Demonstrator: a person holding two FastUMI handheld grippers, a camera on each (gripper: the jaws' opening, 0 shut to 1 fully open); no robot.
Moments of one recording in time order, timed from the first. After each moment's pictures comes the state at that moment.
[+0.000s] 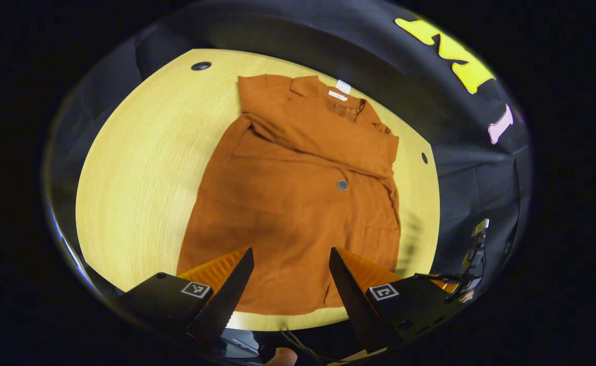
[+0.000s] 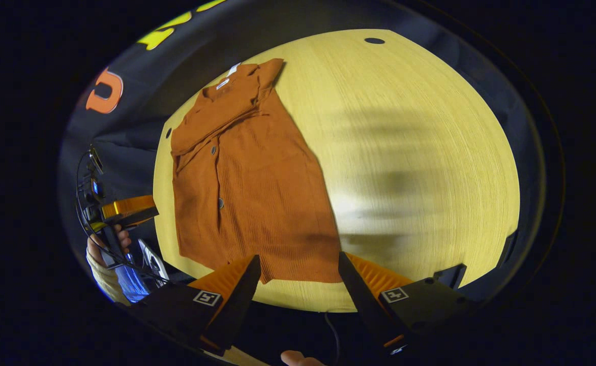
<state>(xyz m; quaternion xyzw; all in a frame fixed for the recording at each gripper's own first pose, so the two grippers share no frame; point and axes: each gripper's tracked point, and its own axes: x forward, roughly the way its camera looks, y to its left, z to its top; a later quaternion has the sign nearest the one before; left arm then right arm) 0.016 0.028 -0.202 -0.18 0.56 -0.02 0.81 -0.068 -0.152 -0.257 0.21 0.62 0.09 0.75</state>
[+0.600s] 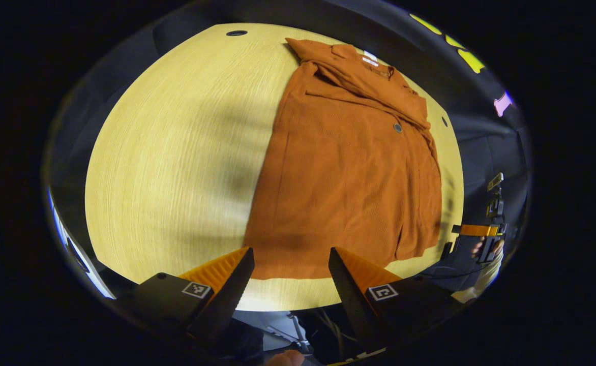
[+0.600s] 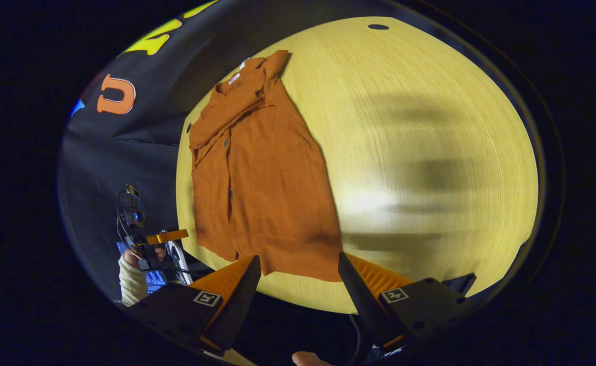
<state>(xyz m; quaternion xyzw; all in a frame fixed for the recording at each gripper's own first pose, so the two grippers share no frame) -0.082 0.119 -0.252 -0.13 0.63 -0.03 0.77 -0.077 -0.176 -0.281 0.27 0.63 0.16 0.71</state>
